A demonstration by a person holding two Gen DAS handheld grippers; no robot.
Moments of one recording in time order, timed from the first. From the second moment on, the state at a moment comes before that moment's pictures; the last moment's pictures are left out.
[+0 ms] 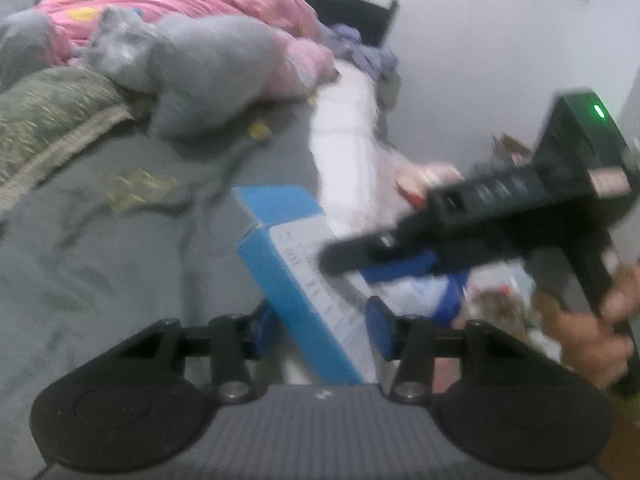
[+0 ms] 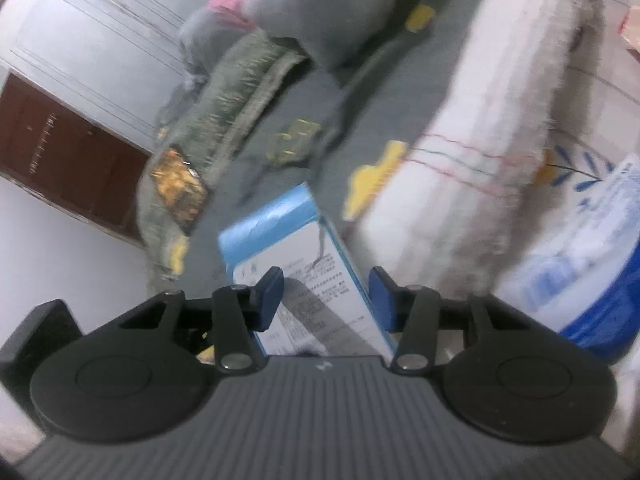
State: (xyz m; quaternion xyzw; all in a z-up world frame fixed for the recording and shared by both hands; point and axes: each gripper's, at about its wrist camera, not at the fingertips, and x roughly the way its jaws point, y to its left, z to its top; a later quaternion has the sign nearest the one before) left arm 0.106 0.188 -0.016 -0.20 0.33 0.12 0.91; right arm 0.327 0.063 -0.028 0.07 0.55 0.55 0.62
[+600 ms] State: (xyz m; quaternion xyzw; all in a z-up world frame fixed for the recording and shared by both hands) left arm 0.097 0.207 -0.014 -0.20 0.37 0.13 0.90; right arm 0.304 0.071 -0.038 0.10 0.57 0.51 0.63
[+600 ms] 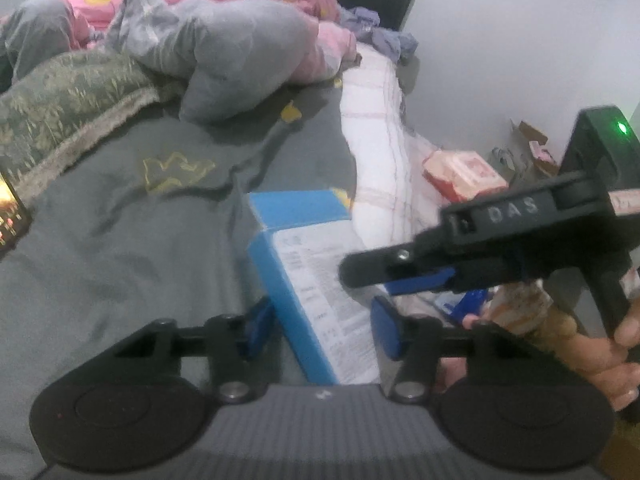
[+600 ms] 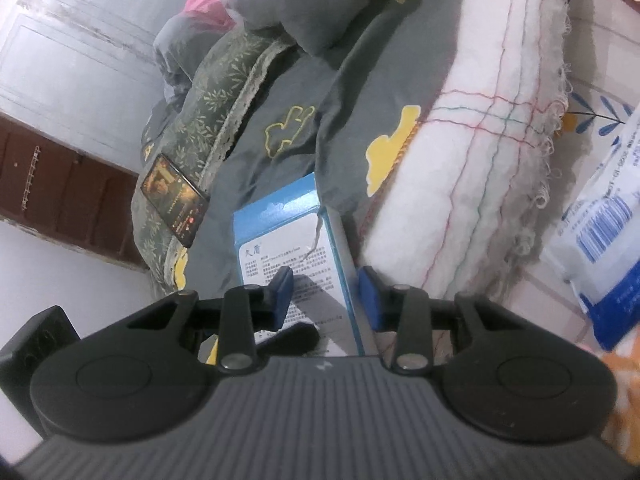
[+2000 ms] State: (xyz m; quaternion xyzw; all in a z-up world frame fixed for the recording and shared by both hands) left arm 0.375 -0.305 -0.024 -0.07 0.49 -0.25 0.83; right arm 0.351 -0.533 -0.027 0.24 0.44 0.09 0.86
